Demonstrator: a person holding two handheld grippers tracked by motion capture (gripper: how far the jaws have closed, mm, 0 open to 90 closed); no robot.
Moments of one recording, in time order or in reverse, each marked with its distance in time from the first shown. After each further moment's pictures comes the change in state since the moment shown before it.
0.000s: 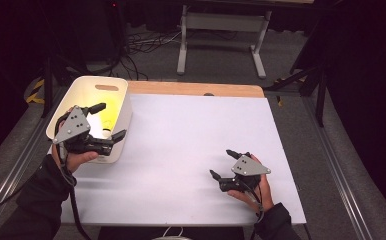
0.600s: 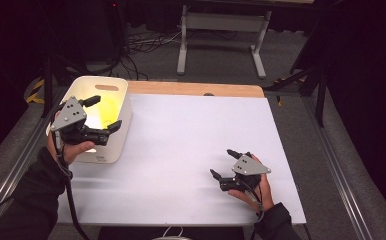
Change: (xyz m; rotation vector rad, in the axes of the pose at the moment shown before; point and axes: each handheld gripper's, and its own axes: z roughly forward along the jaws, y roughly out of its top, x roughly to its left) left arm 0.022 0.006 0.002 0.047 0.053 -0.038; right arm -0.002 -0.002 0.001 0.006 -0.006 0.005
